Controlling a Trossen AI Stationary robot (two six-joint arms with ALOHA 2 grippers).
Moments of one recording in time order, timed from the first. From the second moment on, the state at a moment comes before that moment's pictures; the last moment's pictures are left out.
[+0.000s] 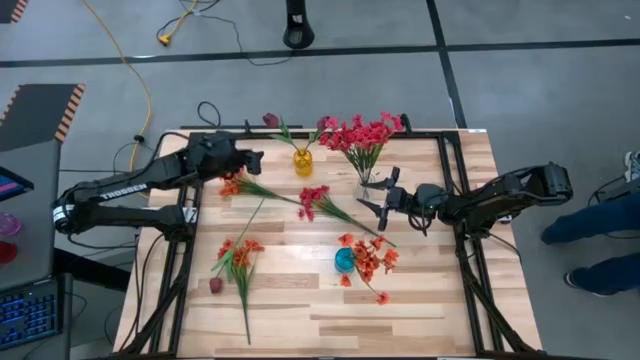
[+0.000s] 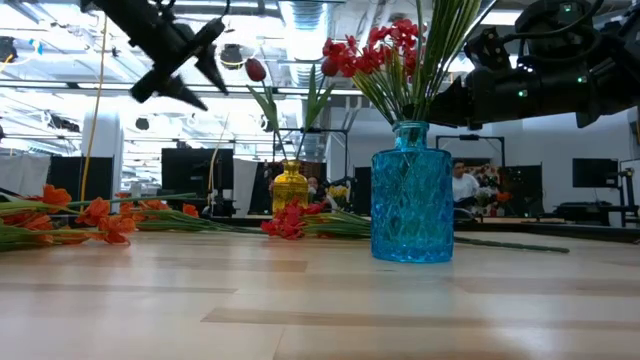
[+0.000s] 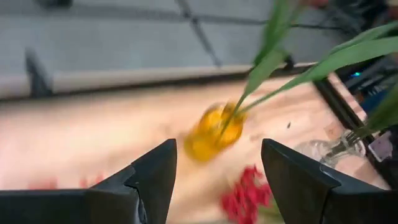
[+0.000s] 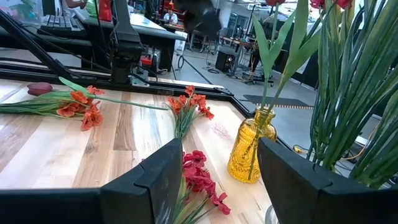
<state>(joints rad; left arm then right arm) 0.41 0.93 0.82 -0.46 -0.34 -0.76 -0.08 1.30 0.24 1.05 0.24 -0.21</state>
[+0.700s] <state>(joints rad) 0.45 1.26 0.81 -0.77 -0.05 -1.72 -0.08 1.30 0.24 1.05 0.24 -0.21</state>
